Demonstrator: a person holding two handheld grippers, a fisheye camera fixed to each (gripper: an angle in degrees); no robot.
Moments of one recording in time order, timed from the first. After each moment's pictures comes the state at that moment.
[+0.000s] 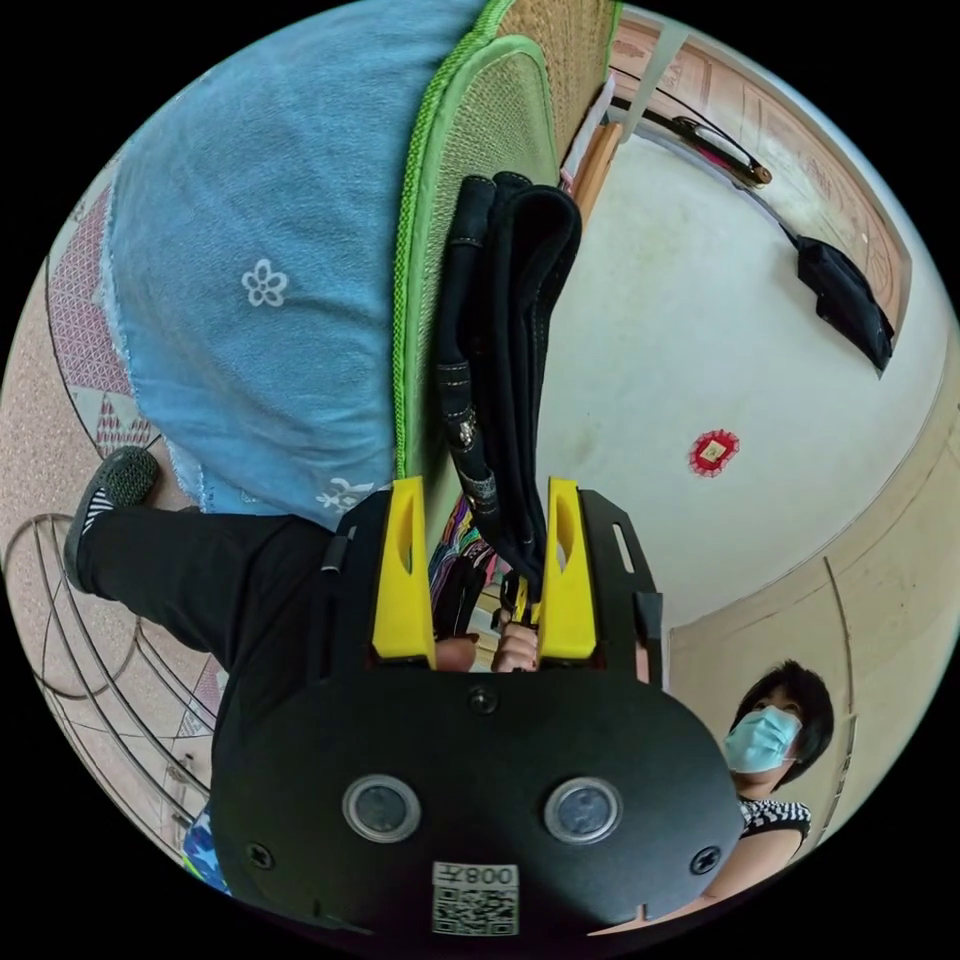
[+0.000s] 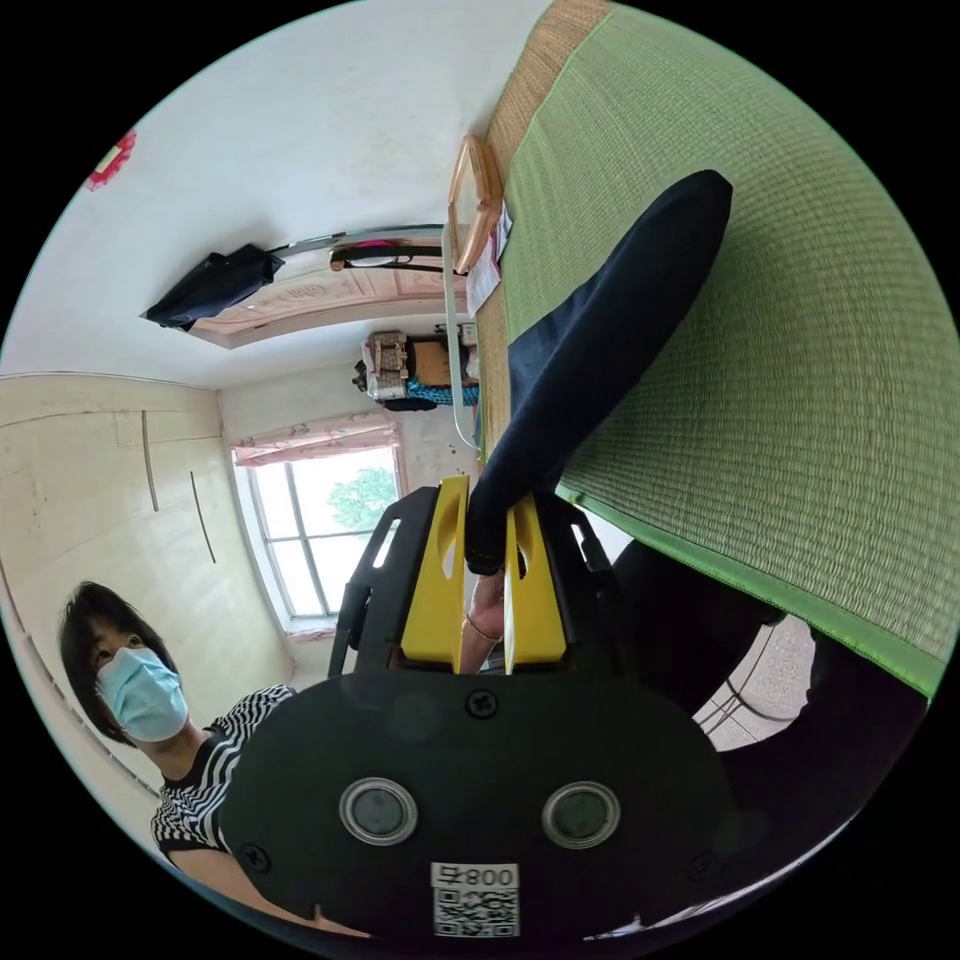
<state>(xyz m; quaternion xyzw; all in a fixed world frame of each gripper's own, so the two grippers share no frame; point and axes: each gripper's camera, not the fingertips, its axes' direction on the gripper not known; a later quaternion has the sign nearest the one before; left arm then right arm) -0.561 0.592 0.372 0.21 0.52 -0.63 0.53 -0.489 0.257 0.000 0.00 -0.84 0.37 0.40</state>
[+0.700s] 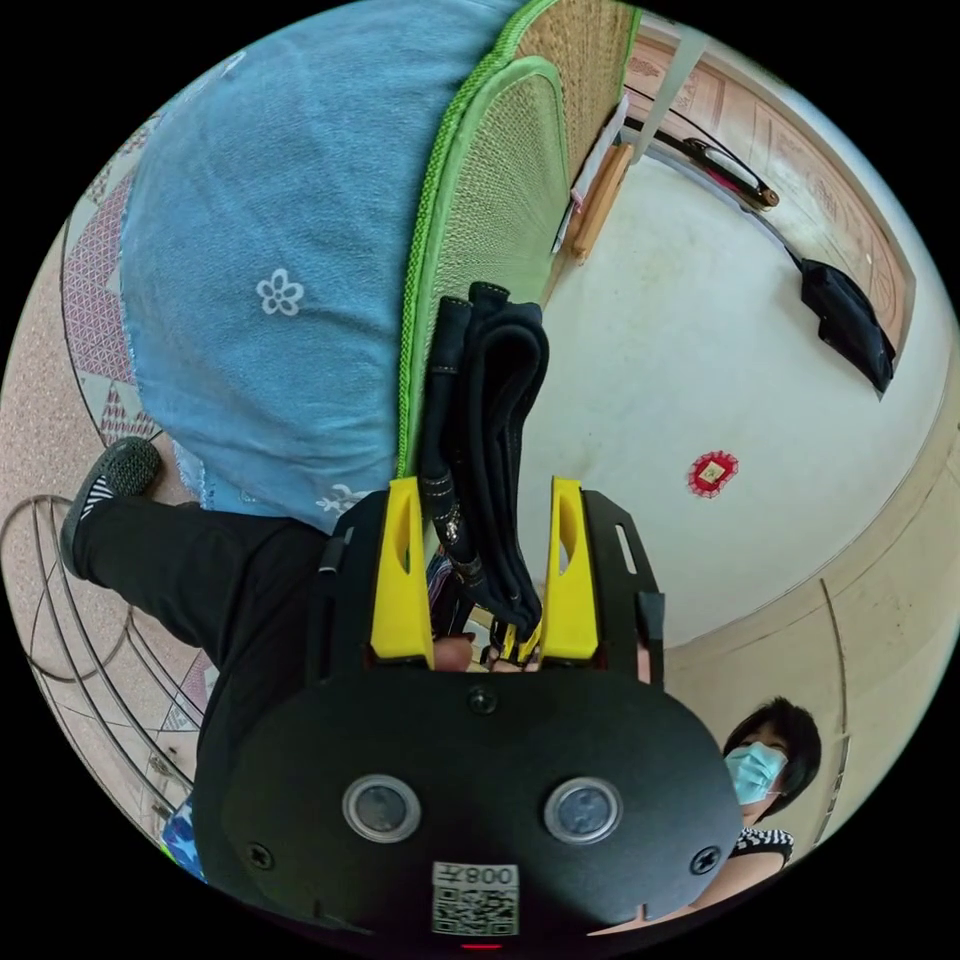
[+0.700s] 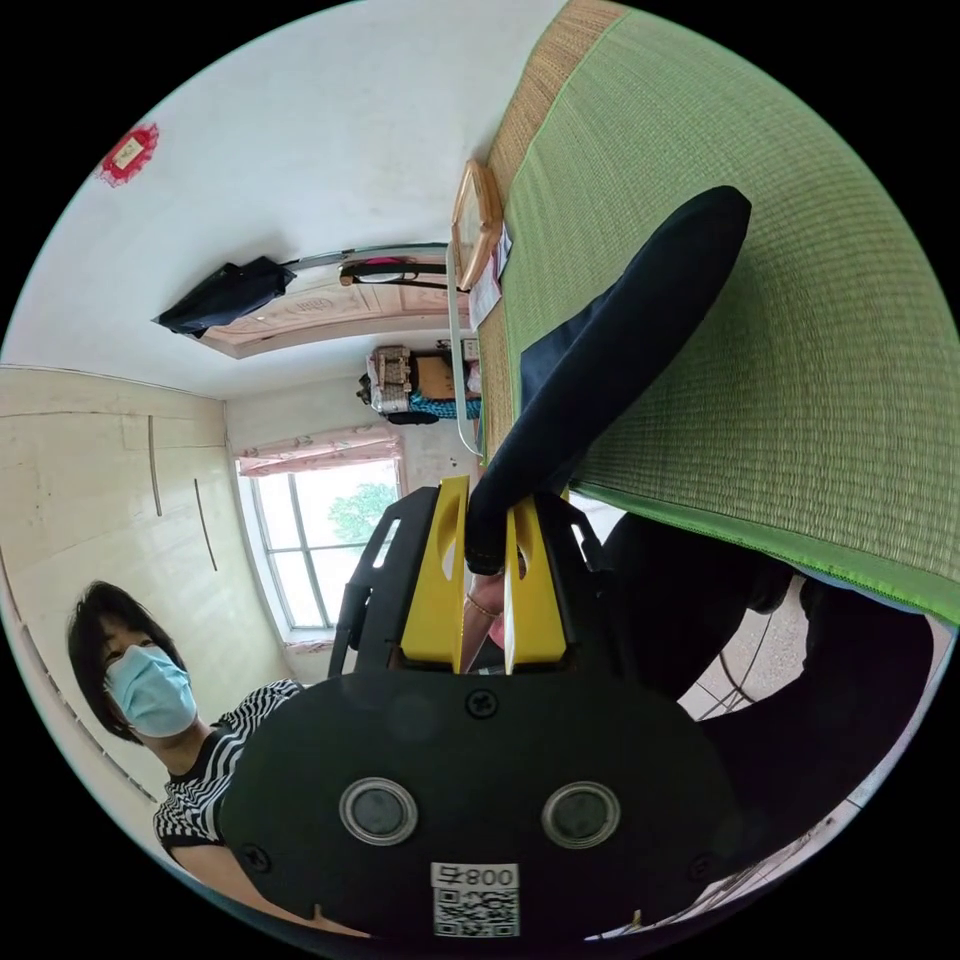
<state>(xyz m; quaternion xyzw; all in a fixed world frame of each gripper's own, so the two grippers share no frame) -0.562 0.618 0.374 0.21 0.52 -0.65 0.51 -0.448 0.299 0.018 0.01 -0.83 0.39 0.40</state>
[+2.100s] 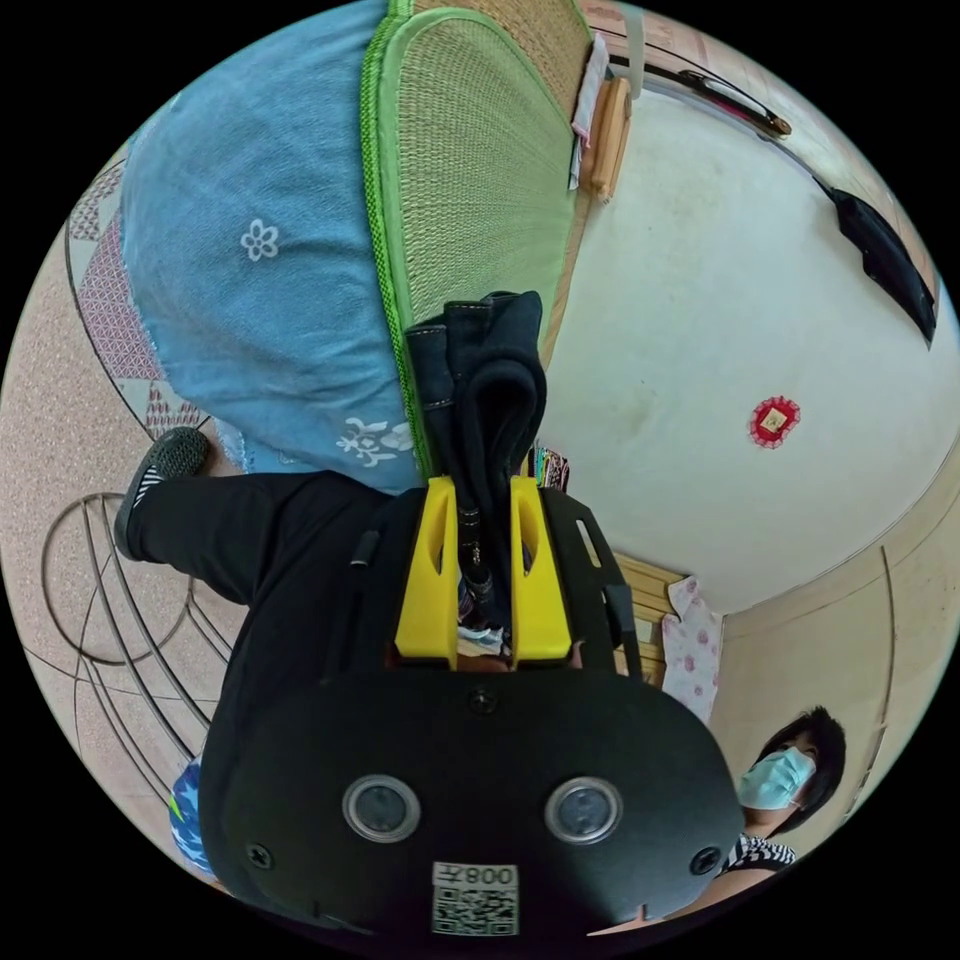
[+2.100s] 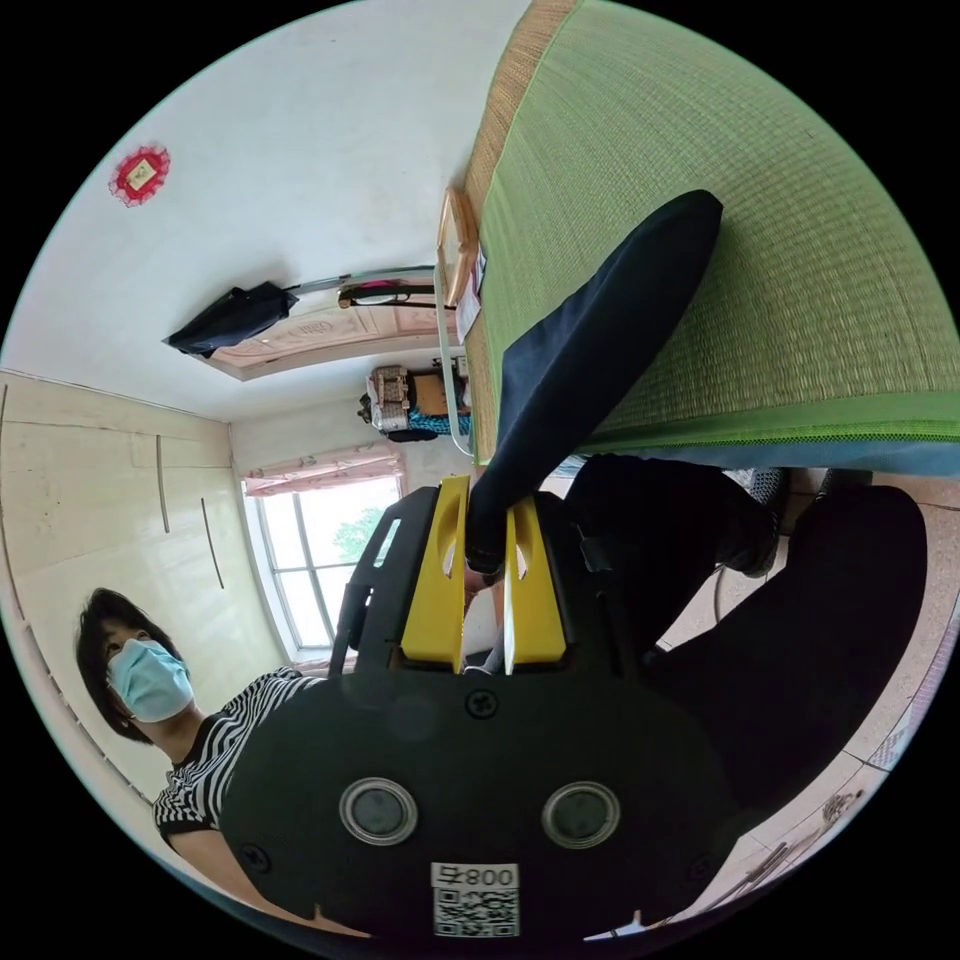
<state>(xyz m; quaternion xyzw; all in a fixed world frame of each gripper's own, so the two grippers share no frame) -0.462 0.500 0.377 0.13 0.49 -0.62 0.59 -0.390 0.474 0.147 0.01 -0.82 0.43 0.38</state>
